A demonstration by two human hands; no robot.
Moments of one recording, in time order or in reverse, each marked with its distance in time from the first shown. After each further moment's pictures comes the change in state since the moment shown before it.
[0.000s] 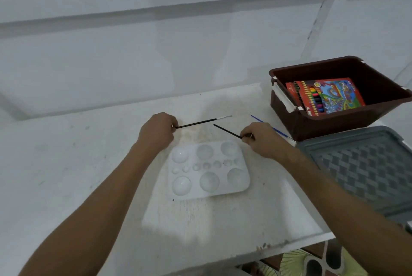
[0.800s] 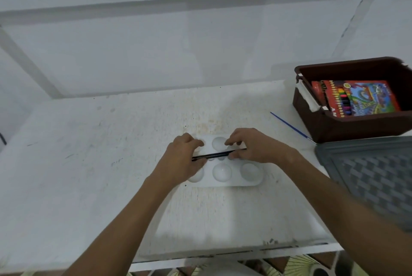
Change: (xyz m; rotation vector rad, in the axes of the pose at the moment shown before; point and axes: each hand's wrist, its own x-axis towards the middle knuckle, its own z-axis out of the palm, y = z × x) left_hand -0.103 0.014 0.030 -0.177 0.029 0.149; right_hand 0.008 -0.037 0.028 0.058 -0.347 -0.275
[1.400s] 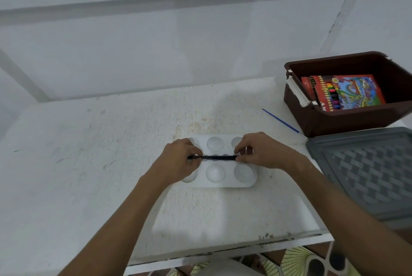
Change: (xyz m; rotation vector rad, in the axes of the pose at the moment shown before) left_hand 0.003 -0.001 0.000 -0.080 -0.103 0.103; right_hand -0.035 0.014 0.003 -0.010 0.079 0.045
